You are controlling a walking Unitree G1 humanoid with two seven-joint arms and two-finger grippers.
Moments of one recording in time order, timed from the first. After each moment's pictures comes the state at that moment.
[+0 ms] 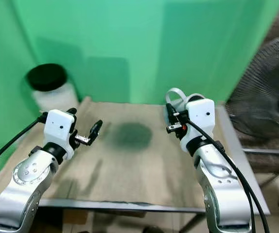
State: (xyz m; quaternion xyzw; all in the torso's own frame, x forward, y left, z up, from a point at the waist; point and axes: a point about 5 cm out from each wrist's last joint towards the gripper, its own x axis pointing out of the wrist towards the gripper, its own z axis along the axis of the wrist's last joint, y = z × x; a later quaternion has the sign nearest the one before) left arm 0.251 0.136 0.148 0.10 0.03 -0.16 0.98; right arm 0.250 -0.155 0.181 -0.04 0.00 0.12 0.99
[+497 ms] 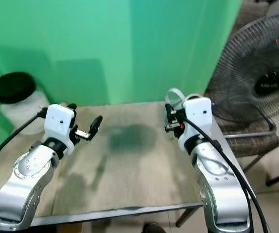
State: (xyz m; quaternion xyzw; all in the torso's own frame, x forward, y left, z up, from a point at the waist) left arm 0.259 0.136 0.154 0.10 0.02 -0.16 0.98; right arm 0.250 -0.153 0.178 -0.05 0.02 0.11 0.99
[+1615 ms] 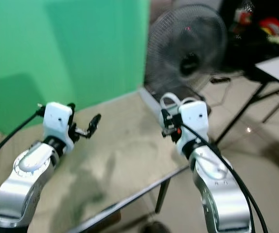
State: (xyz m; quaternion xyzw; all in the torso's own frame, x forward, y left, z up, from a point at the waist) left arm 0.264 0.138 0.154 0.07 0.02 -0.15 0.99; right arm 0.244 -0.147 0.177 -0.06 0.04 0.13 0.99
